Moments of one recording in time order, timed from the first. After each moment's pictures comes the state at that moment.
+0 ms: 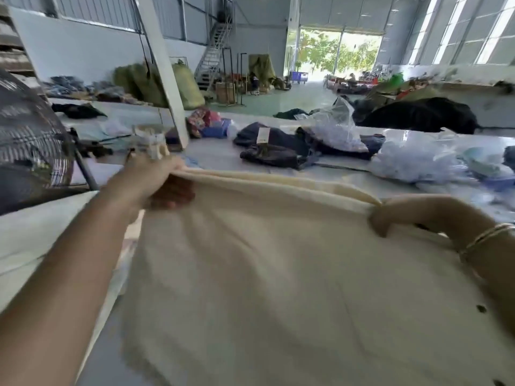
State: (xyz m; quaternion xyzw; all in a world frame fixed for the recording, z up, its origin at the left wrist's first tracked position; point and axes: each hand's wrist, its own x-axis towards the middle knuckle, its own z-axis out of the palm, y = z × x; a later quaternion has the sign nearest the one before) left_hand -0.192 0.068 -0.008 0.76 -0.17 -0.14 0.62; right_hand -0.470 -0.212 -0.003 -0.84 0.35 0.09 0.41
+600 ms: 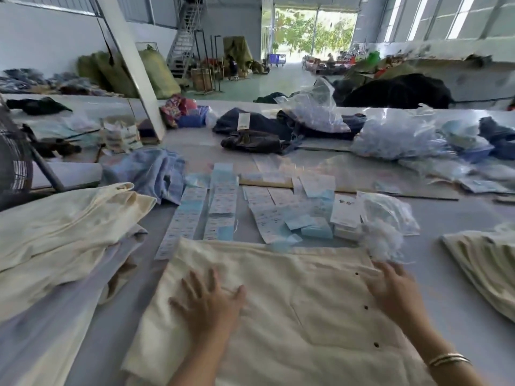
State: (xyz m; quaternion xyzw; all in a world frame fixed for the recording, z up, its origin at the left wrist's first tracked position) left_hand -0.284 0.008 -0.296 0.97 -0.19 -0.04 0.11; right_hand -0.547 -0.224 -0.255 -0.82 0.53 -0.17 0.11
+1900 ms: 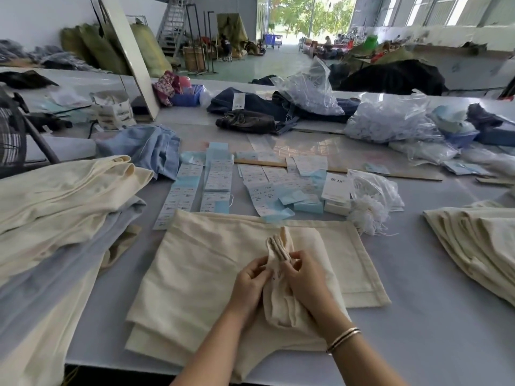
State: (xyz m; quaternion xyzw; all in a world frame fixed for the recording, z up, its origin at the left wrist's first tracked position) left_hand -0.364 0.004 -0.279 0.55 -0.17 -0.42 0.70; right_hand -0.463 -0.075 -0.234 -0.75 0.44 -0.22 0.43
